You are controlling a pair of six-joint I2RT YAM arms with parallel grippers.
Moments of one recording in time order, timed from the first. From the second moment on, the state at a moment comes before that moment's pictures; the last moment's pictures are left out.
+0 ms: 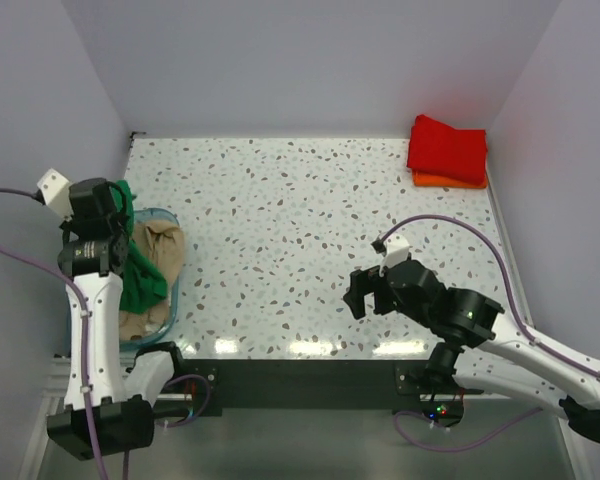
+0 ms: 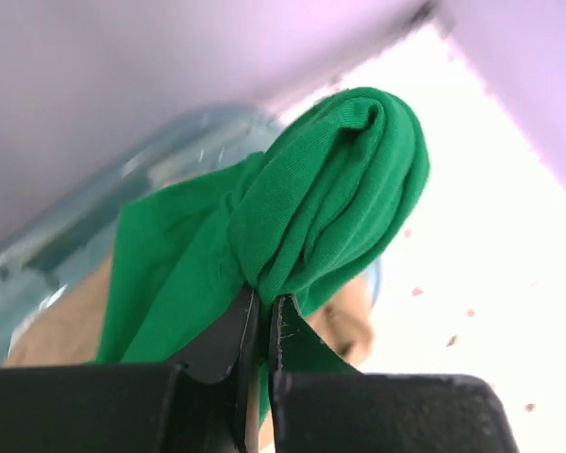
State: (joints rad) left arm 0.21 0.96 1.07 -0.72 -0.49 -0.62; right arm 1.02 0.72 0.75 -0.68 0.32 0.51
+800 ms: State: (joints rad) left arm -0.28 1.11 1.55 -0.62 -0.20 -0.55; right arm 1.02 0.67 0.75 -0.70 0.43 0.52
